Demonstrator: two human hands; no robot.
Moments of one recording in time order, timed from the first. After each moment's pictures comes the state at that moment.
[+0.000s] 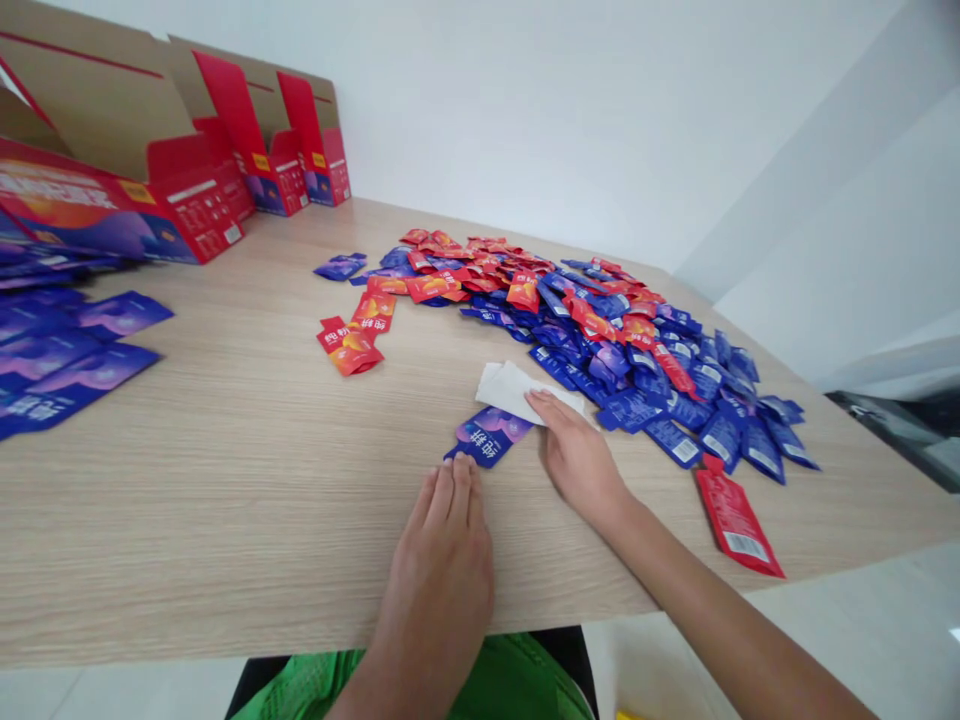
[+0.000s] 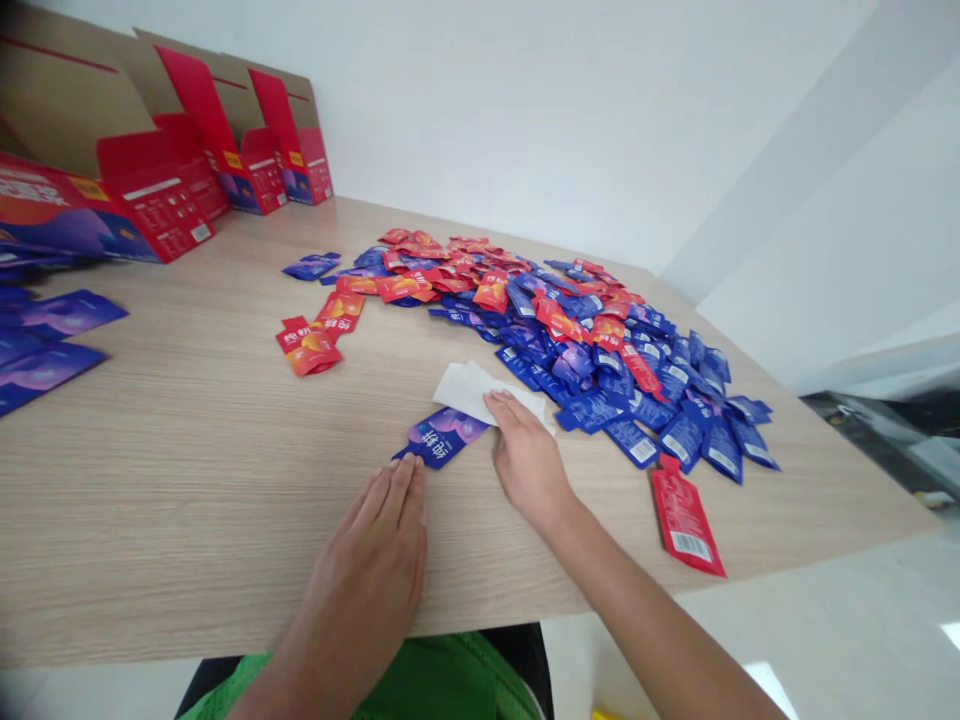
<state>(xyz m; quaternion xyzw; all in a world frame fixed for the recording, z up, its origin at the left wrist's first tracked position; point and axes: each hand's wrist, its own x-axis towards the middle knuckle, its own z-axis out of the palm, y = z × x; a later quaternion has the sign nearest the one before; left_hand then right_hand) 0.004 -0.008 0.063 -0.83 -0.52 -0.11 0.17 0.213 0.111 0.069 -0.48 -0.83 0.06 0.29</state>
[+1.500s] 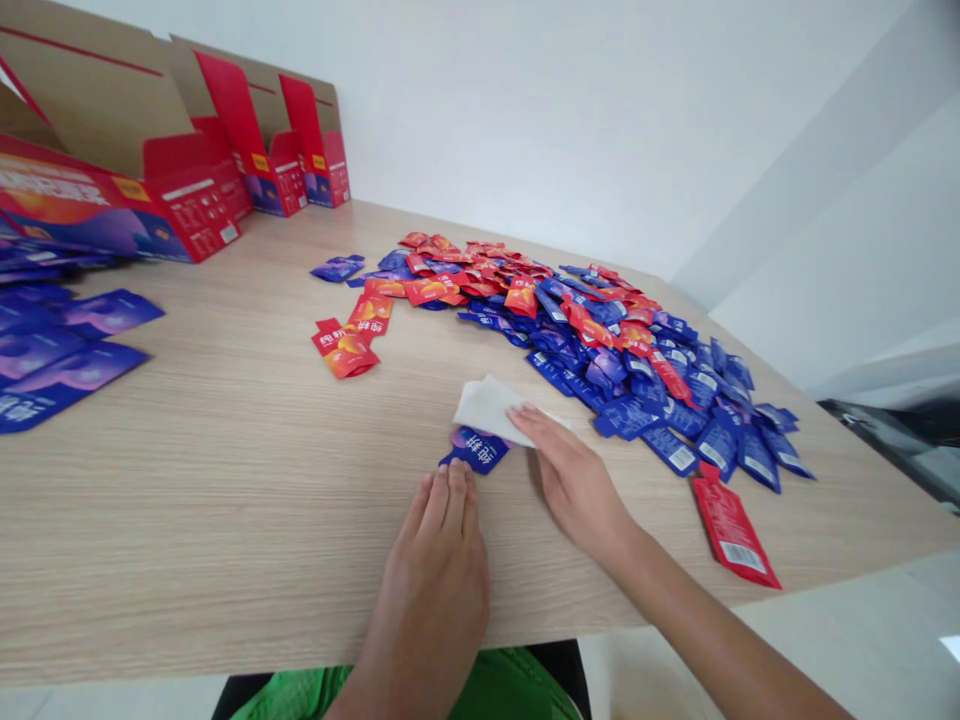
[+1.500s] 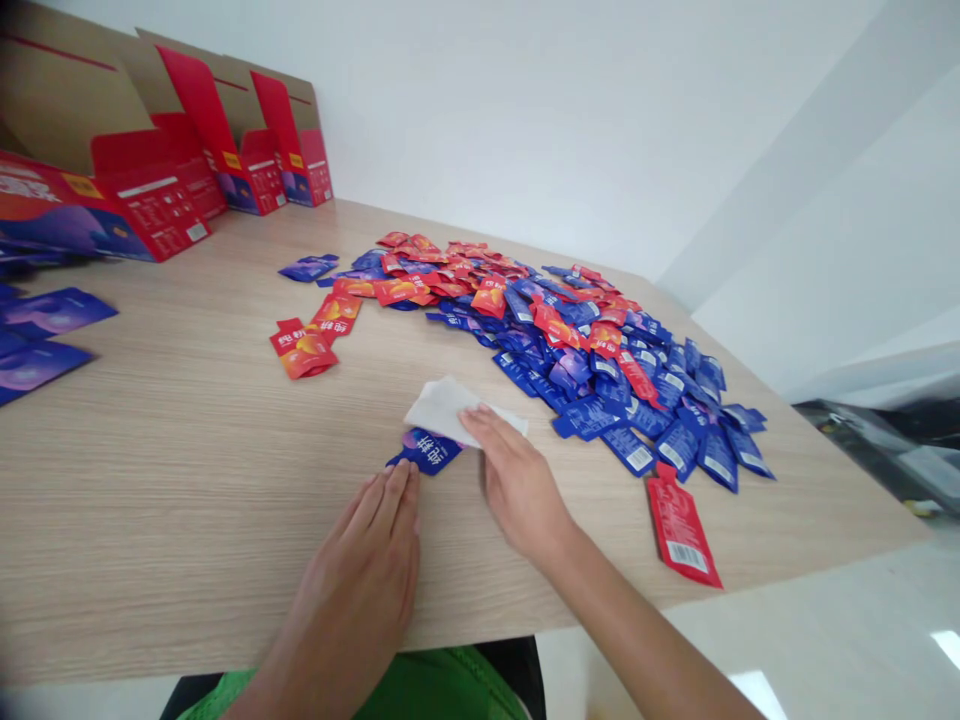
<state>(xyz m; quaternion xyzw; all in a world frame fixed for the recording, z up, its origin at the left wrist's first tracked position) 0.006 -0.004 0.060 -0.83 -0.53 -0.08 0.14 0.207 0.088 0.079 -0.41 -0.86 0.09 0.28</state>
